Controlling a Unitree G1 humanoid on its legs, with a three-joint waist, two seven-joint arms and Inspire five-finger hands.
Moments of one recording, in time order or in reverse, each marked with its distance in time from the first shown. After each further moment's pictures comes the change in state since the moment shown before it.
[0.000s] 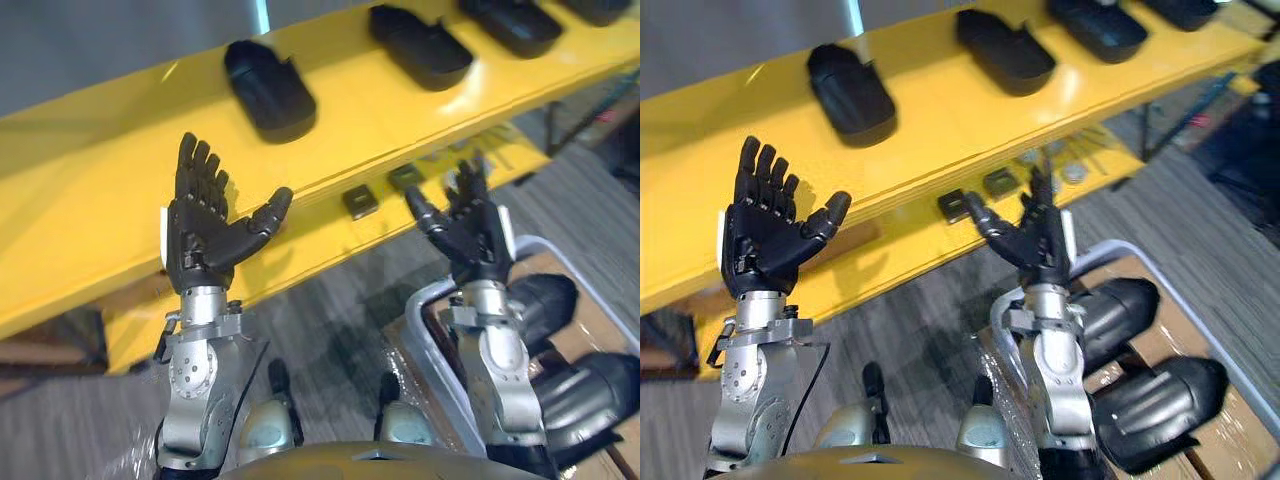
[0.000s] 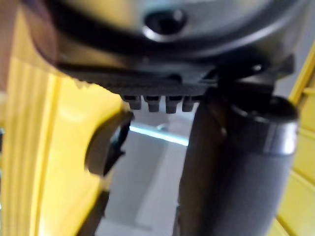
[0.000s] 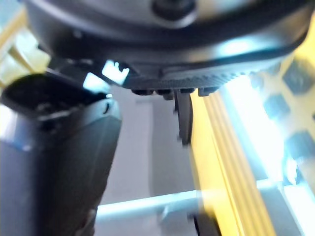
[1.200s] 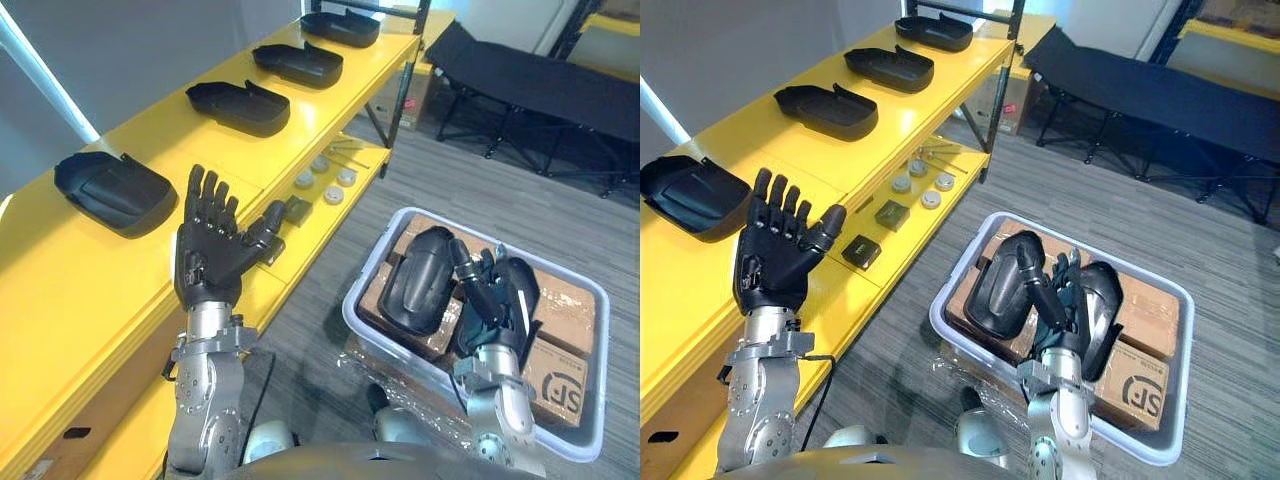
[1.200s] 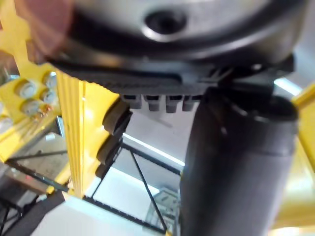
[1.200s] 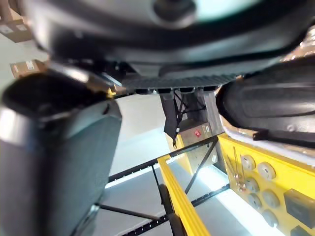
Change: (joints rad) left arm 0.086 -0.061 0.023 -0.015 -0.132 0.044 -0.064; right arm 0.246 0.143 -0.034 0.070 0.155 0.000 0.017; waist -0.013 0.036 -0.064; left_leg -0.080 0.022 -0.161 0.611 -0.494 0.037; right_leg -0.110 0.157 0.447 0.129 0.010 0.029
